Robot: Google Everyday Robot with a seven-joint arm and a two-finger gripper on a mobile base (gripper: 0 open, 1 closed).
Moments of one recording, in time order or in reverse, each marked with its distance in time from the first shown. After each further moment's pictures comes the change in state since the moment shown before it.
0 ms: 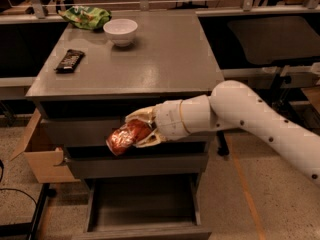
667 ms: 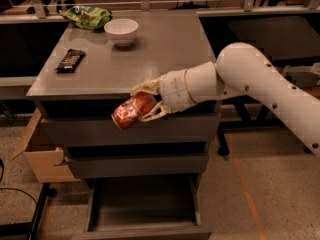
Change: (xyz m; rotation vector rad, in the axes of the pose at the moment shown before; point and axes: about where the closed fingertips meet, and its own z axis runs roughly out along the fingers) arm 0.015 -0.061 -0.034 -0.020 0.066 0.031
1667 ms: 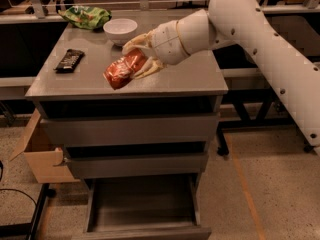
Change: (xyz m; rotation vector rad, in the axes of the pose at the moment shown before) arm 0.013 -0.110 -0.010 0.006 -0.030 0.007
